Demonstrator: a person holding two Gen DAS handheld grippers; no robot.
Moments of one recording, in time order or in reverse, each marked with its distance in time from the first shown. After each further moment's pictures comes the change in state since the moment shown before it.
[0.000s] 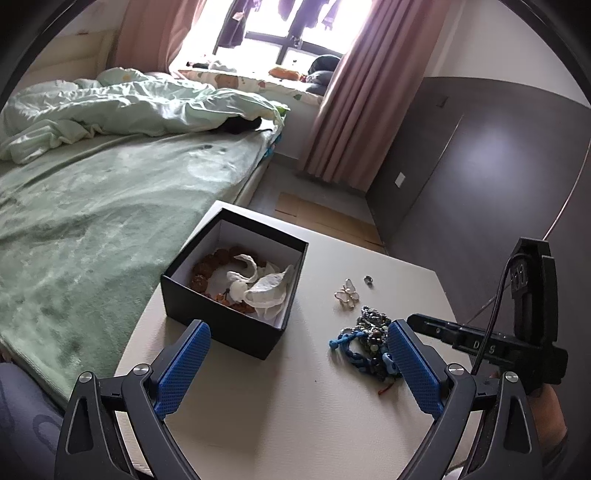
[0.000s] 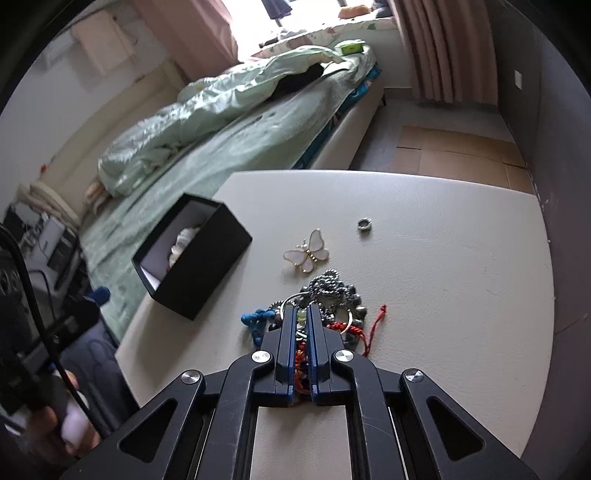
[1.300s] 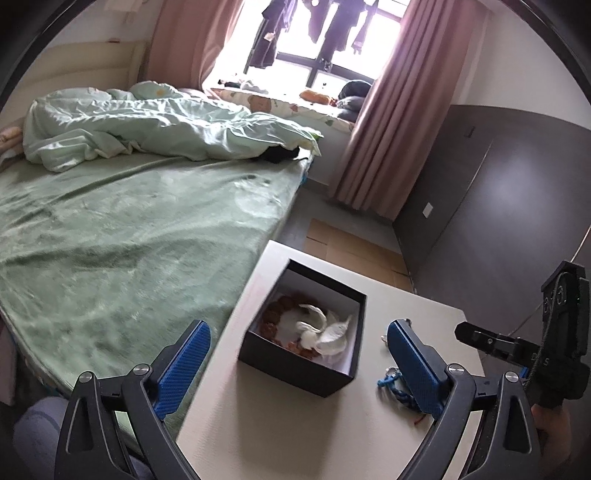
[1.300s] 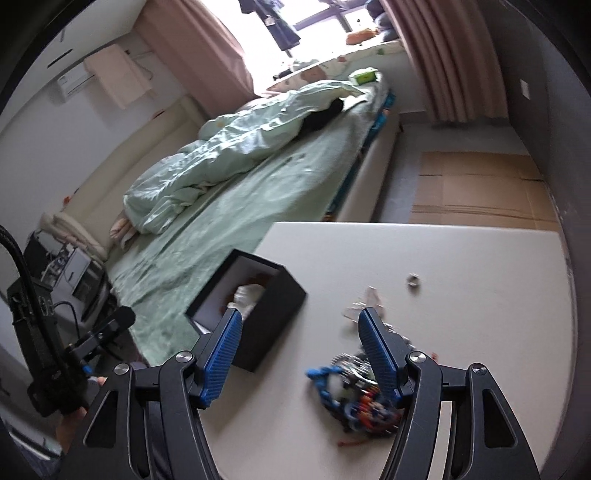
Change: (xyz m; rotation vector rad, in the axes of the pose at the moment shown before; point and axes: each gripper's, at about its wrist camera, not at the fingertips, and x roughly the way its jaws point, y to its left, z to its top) left arm -0.028 0.045 0.032 -0.054 -0.089 0.087; right arm -0.015 0.027 0.027 0.039 -0.116 0.092
